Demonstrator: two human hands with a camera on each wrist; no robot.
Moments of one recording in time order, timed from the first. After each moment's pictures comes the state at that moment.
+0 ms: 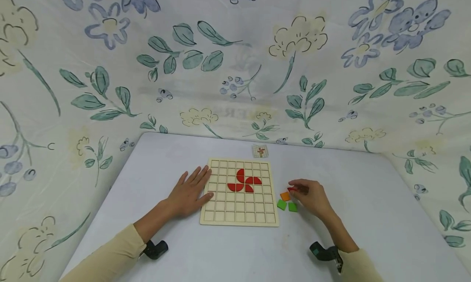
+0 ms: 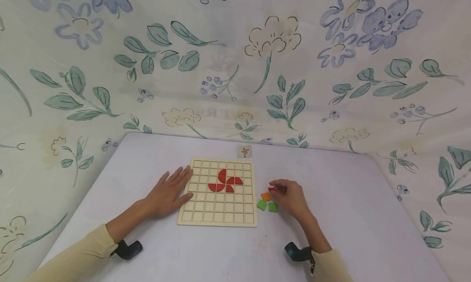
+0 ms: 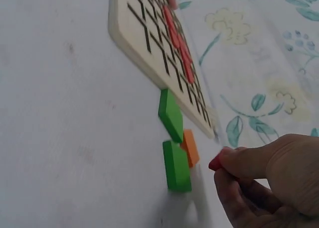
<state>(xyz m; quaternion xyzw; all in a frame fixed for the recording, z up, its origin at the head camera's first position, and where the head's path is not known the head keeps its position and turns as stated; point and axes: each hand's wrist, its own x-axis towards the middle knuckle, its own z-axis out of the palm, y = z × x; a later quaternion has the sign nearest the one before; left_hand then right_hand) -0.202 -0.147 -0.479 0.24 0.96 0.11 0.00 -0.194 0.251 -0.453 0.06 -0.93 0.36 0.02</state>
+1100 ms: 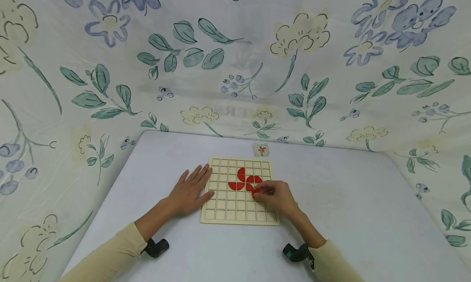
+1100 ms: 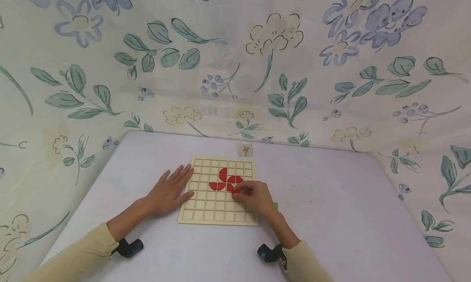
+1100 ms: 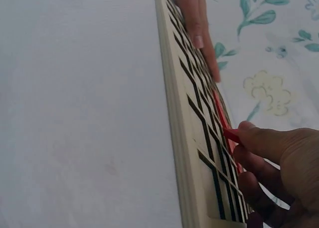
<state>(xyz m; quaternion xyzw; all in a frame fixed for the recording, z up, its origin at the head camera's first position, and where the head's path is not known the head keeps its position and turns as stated) -0.203 -0.146 -0.481 0.24 0.97 0.10 0.01 -0.197 0.167 -0.467 0.15 -0.88 0.44 0.00</state>
